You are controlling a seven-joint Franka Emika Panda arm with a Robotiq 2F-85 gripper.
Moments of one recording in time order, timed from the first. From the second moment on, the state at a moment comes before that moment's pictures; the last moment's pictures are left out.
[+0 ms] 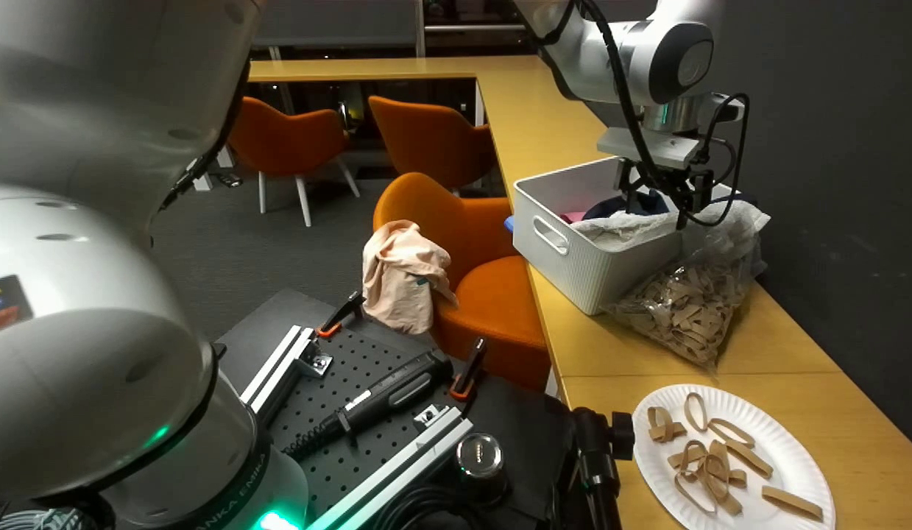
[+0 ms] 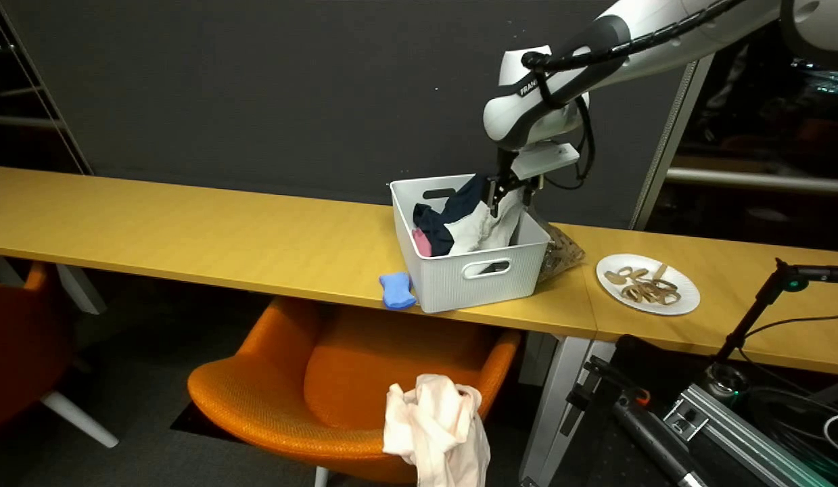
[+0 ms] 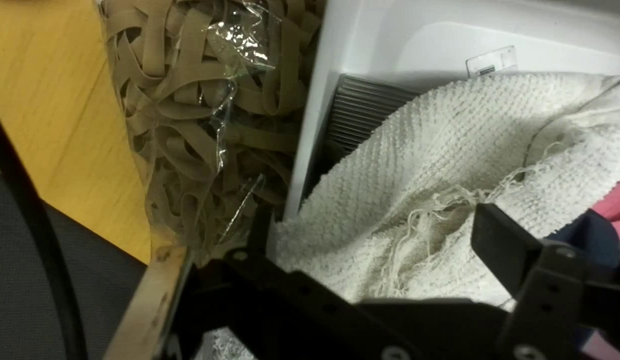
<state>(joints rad) -0.23 0.67 -0.20 -1.54 -0.02 2.29 0.01</state>
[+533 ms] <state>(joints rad) -0.22 0.71 -0.22 -1.52 -0.07 2.32 0.09</state>
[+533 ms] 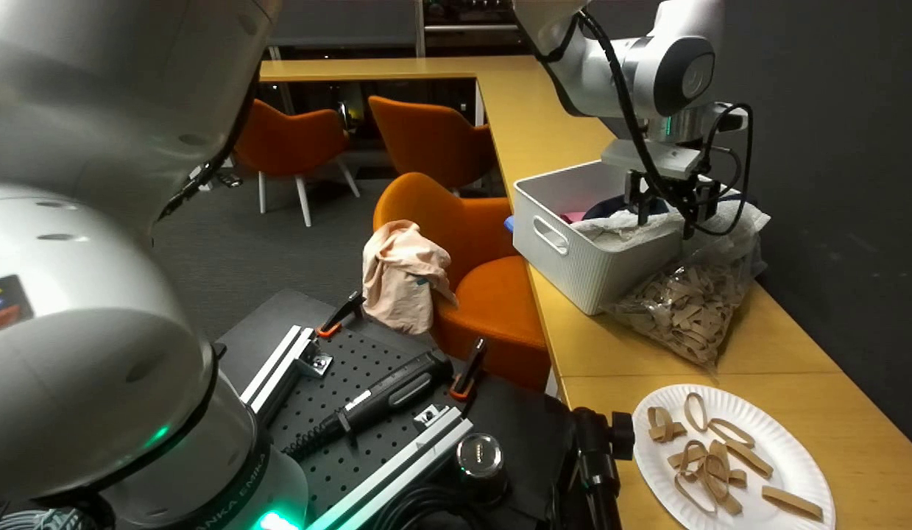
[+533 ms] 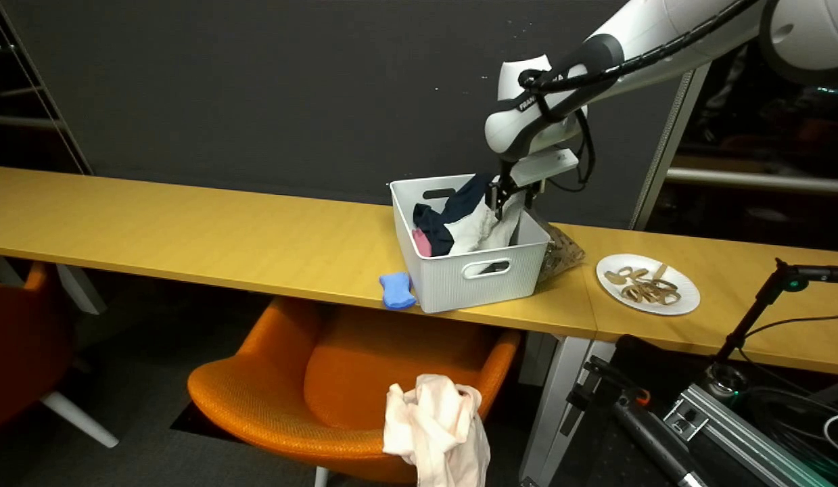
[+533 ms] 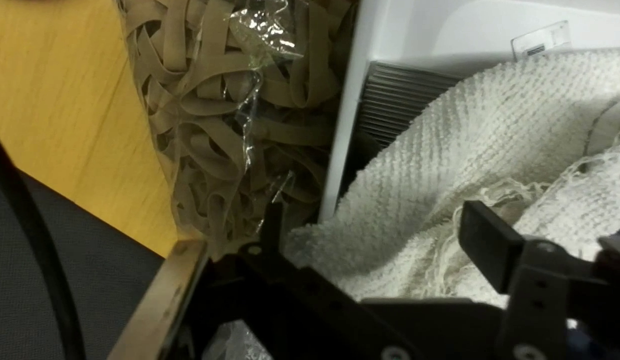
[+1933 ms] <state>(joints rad) -0.18 0.70 -0.26 -1.53 -0.13 2.38 0.15</state>
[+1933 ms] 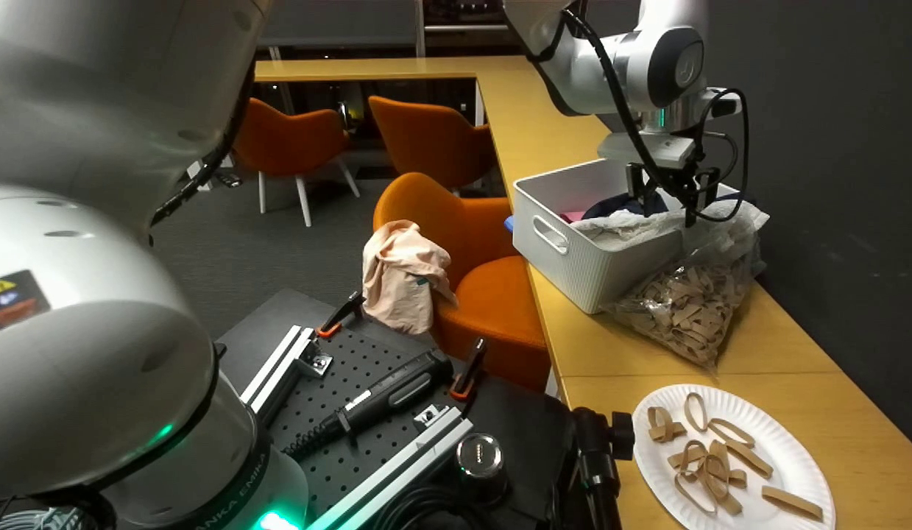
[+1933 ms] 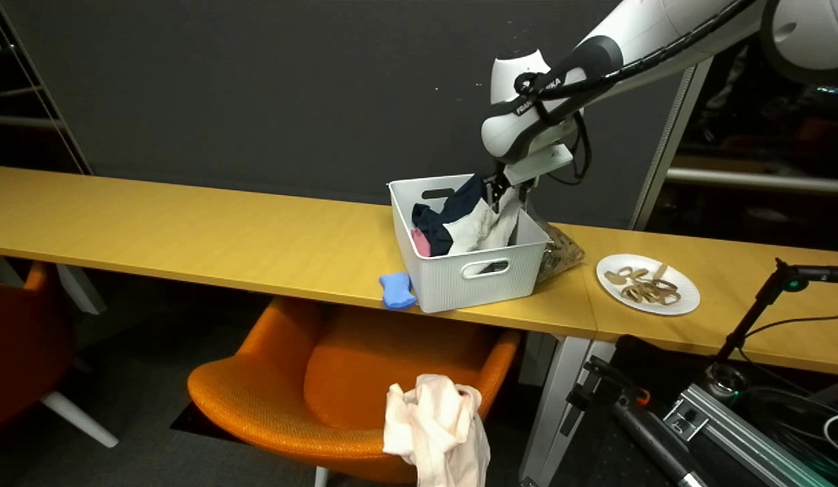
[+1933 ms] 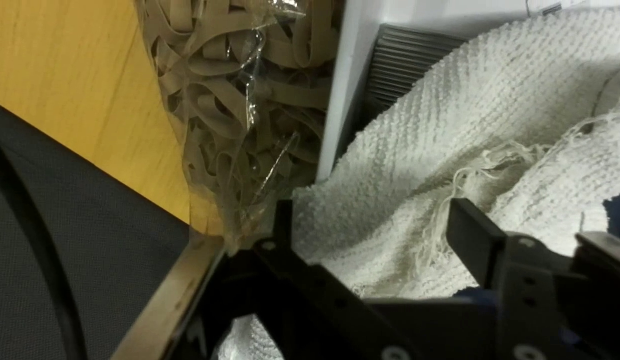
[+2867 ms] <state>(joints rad) -0.18 0.70 -0.28 -1.53 -0.13 2.38 0.15</state>
